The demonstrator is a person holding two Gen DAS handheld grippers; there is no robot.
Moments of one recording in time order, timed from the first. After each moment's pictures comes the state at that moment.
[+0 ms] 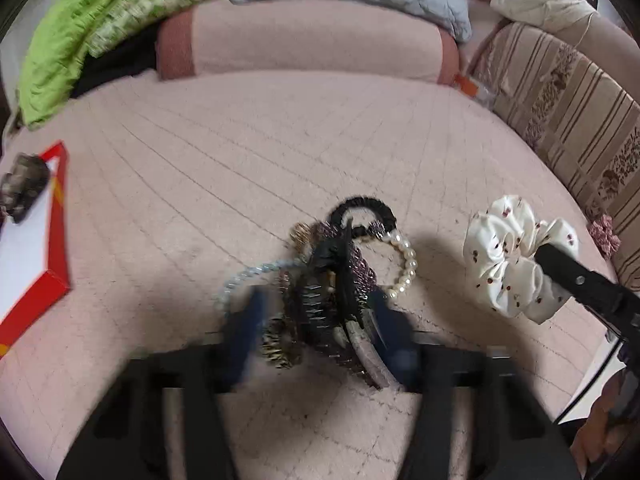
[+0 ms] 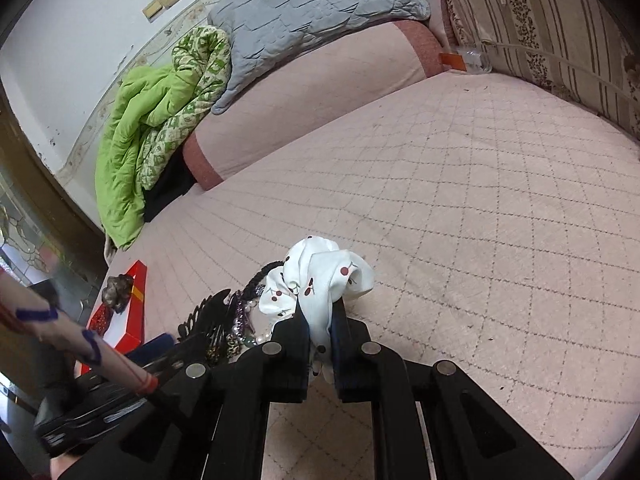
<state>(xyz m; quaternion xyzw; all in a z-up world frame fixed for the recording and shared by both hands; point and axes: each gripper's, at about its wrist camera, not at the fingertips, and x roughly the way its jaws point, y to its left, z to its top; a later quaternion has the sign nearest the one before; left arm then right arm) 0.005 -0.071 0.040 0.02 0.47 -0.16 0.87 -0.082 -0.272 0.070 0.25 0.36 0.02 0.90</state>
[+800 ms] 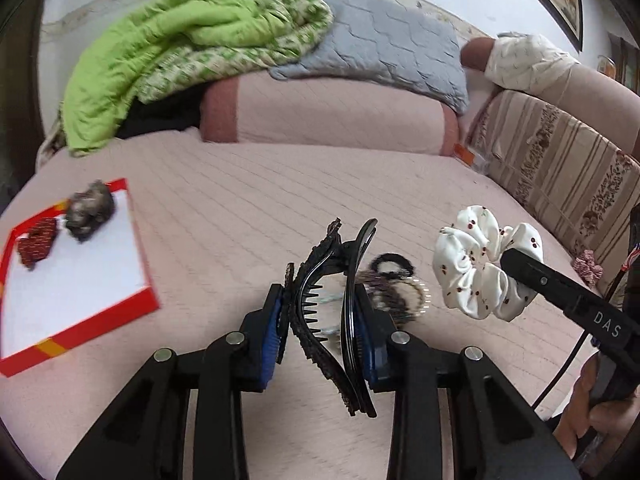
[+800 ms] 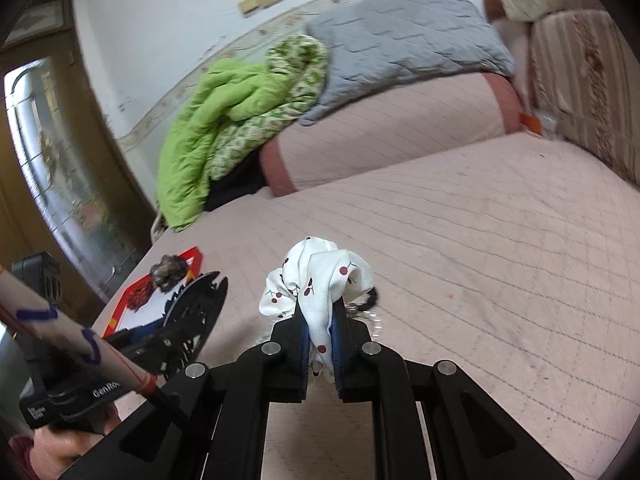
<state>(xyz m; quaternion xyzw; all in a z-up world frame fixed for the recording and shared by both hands) -0.051 0.018 0.100 -0.01 0.34 -0.15 0.93 -0.089 -0.206 0.107 0.17 0.29 0.12 0.94</state>
